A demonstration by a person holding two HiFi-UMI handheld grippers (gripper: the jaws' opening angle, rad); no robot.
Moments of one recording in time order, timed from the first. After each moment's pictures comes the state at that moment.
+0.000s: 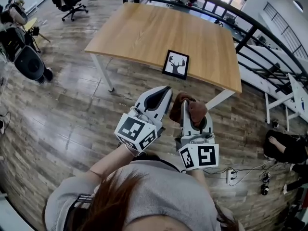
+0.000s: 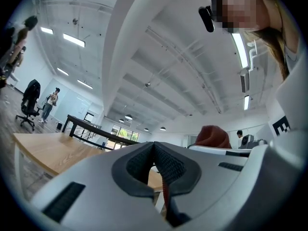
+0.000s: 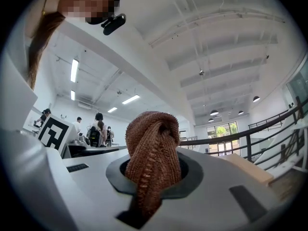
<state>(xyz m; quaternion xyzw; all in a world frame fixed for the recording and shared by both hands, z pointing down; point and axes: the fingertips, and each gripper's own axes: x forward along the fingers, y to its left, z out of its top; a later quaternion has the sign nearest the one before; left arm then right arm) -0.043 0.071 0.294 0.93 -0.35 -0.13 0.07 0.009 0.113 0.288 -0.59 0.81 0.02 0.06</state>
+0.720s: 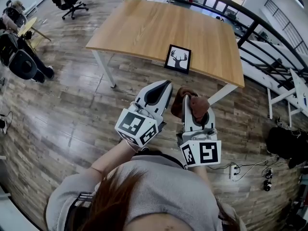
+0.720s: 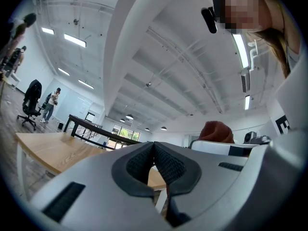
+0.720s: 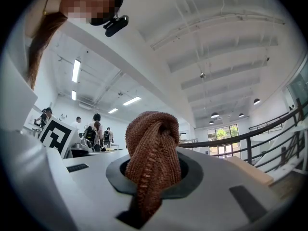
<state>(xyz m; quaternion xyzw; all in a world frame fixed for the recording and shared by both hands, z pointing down) -0.052 0.076 0.295 0.92 -0.35 -0.13 0.07 0.001 0.123 0.281 -0.58 0.81 0.04 0.07</state>
